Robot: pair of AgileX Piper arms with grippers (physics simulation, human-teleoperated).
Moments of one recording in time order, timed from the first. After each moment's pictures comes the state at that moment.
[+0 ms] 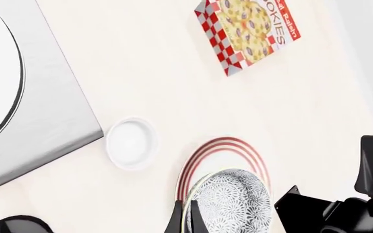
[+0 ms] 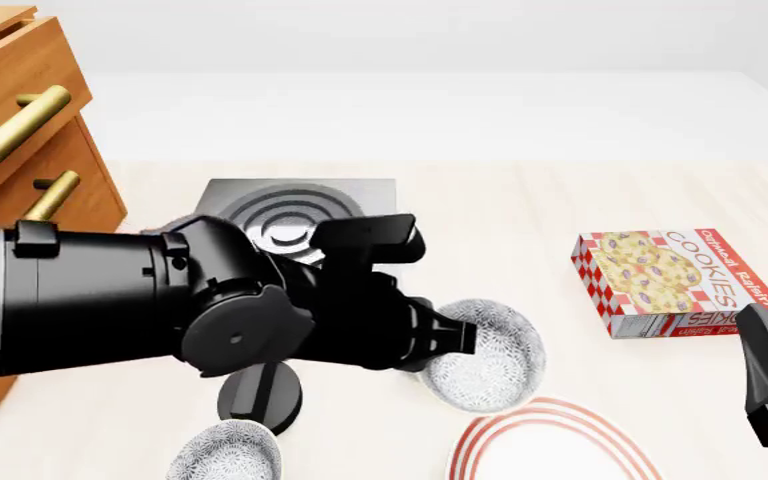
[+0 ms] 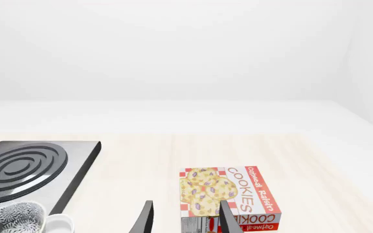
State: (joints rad) left arm -1.00 1.51 -0.93 0.29 -0.67; right arm 0.00 0.00 0.00 0.00 0.00
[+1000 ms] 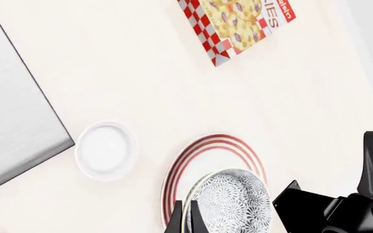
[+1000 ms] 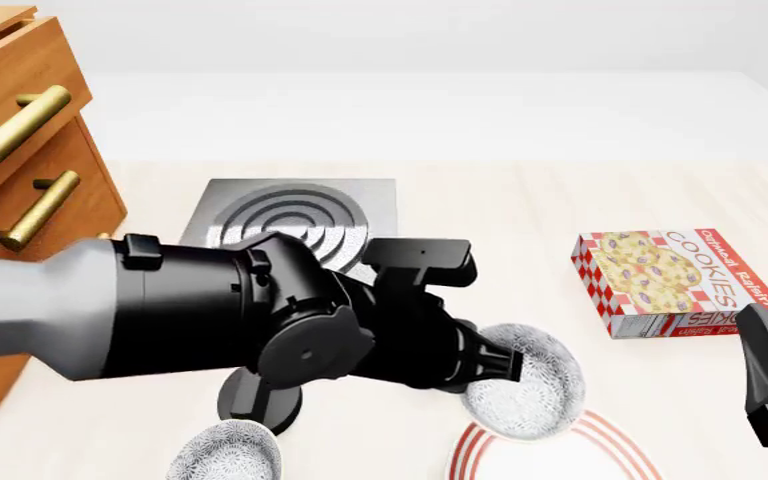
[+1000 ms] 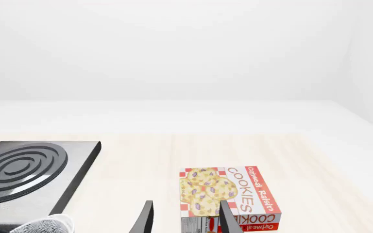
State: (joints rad) left arm -1.06 1.63 -1.01 0.29 -0.66; right arm 0.00 0.00 0.00 0.00 0.00
